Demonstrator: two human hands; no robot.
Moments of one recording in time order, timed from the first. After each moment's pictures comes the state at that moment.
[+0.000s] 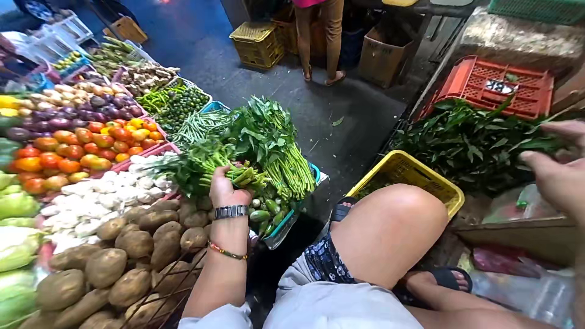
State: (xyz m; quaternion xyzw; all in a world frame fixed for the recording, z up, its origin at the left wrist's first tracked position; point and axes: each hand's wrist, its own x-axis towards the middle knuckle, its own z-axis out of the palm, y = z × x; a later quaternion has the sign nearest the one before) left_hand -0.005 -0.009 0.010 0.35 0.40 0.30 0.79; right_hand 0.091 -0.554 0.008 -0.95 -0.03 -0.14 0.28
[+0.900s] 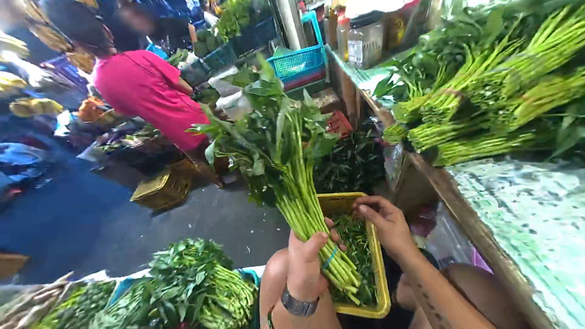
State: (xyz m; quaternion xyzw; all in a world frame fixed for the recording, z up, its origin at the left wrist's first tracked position) left_hand 0.023 -0.353 0.027 0.47 -0.06 -0.23 0.85; right_hand -0.009 -0.538 -0.044 -0.61 0.07 -0.27 0.74
